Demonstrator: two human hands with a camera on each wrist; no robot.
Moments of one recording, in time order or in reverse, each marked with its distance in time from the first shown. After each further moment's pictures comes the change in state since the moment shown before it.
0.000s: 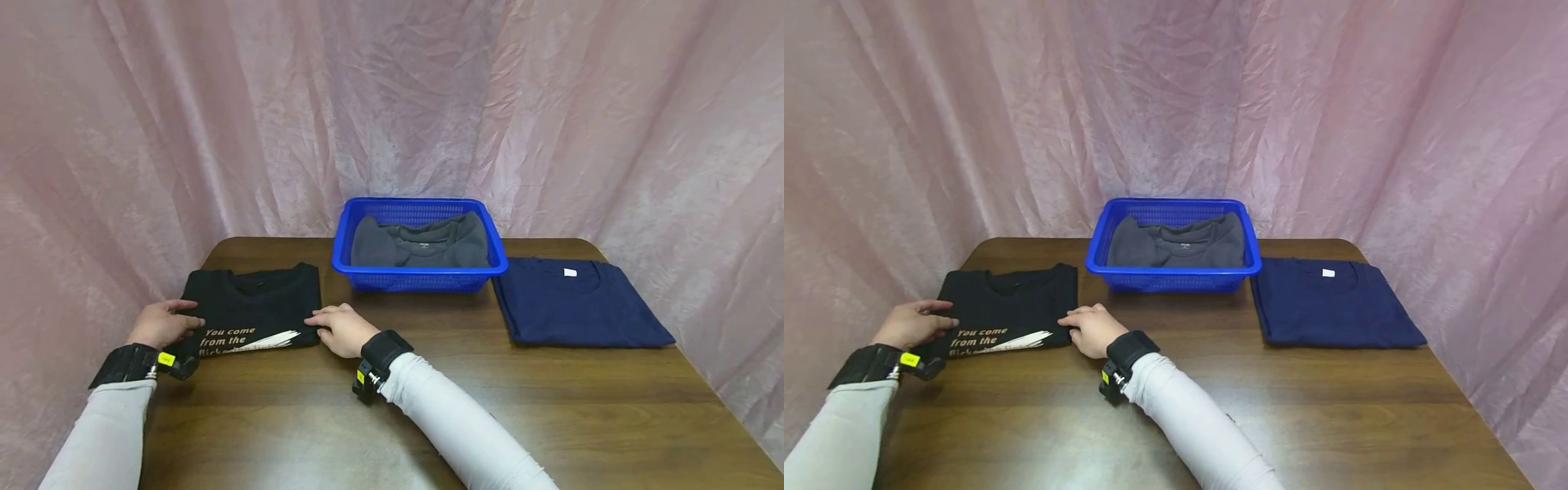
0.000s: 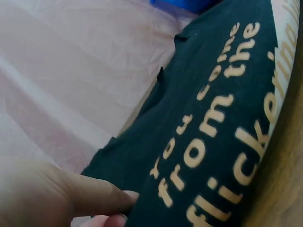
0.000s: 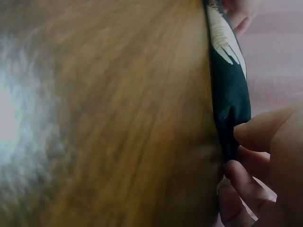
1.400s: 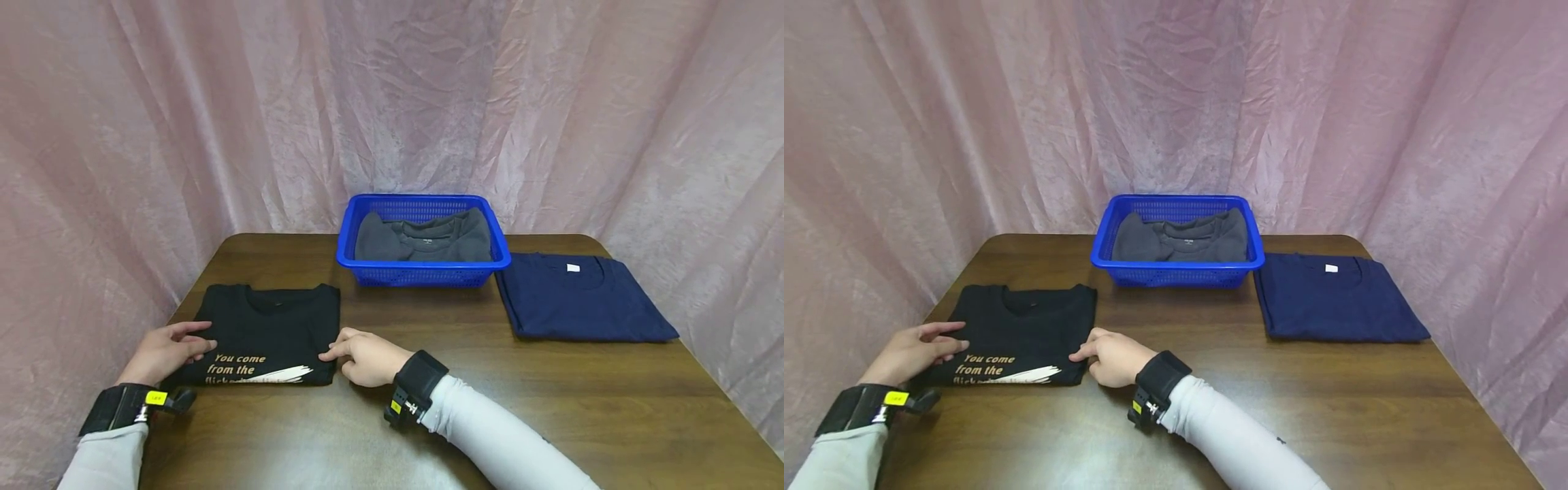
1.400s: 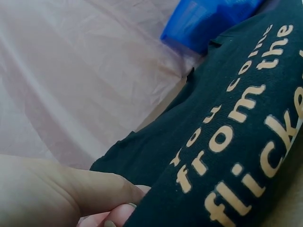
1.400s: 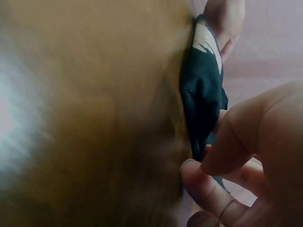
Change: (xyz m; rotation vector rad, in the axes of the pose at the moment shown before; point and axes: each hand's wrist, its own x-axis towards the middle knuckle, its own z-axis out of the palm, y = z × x) left_hand -0.066 -0.008 0.013 -0.077 -0.086 0.074; right_hand -0.069 -0.023 -0.018 0.167 -0.121 -0.075
